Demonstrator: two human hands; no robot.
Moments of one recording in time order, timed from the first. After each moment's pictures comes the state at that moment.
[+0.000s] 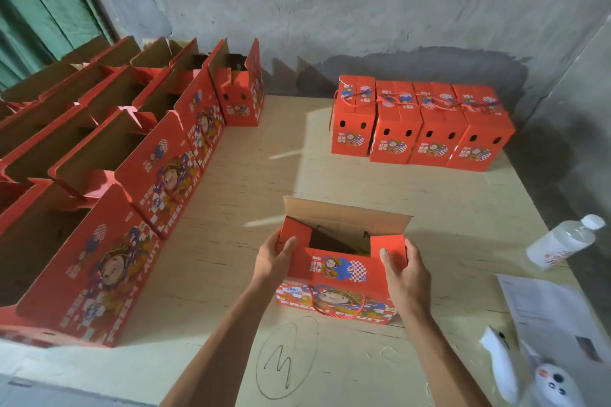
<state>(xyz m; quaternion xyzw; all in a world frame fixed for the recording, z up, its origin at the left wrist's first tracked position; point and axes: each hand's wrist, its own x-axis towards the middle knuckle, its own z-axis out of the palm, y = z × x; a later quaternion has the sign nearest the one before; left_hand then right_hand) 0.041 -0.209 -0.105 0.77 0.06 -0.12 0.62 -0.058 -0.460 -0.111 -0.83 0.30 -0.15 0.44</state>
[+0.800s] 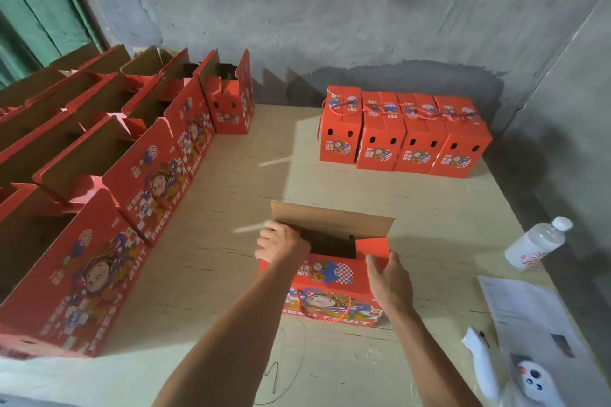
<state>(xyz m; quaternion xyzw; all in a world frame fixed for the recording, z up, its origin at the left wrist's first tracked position) 0.073 -0.287 -0.070 0.95 0.19 -0.19 0.17 -0.046 -0.462 -0.110 -0.86 0.35 -0.04 0.36</state>
